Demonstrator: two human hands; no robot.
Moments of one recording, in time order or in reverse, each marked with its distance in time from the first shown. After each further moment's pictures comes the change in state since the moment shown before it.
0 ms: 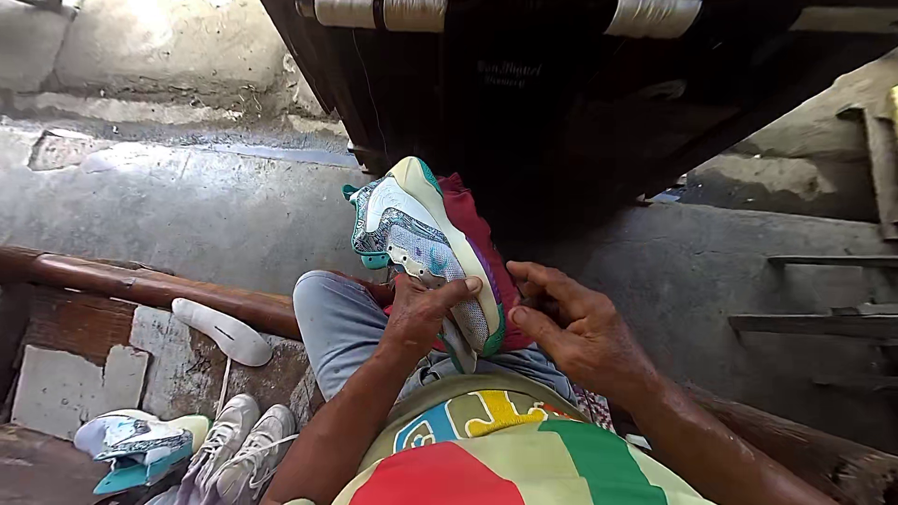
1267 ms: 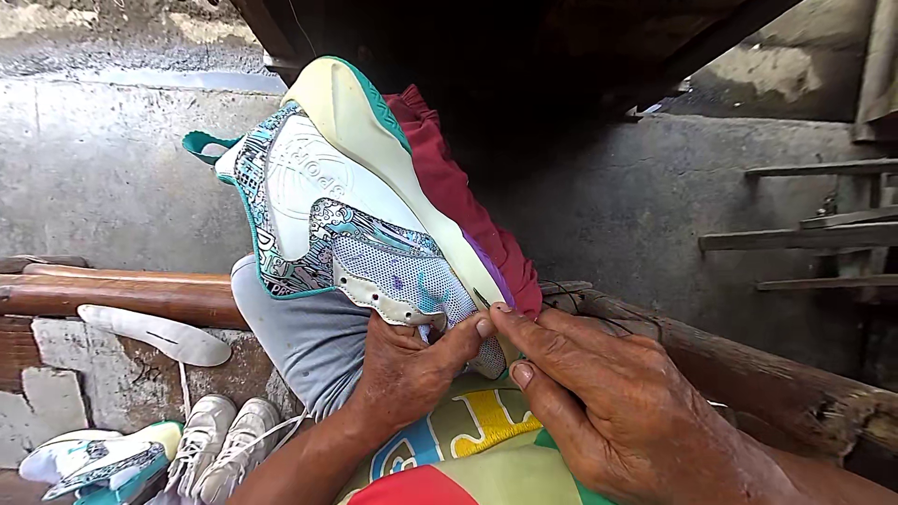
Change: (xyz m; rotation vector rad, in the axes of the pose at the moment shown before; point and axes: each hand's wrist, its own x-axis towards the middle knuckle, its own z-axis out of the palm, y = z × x) left_hand -0.030 0.000 0.006 0.123 -0.085 0.156; right_hand -0.015 -0.043 0.013 -0.533 -0.080 -0.143
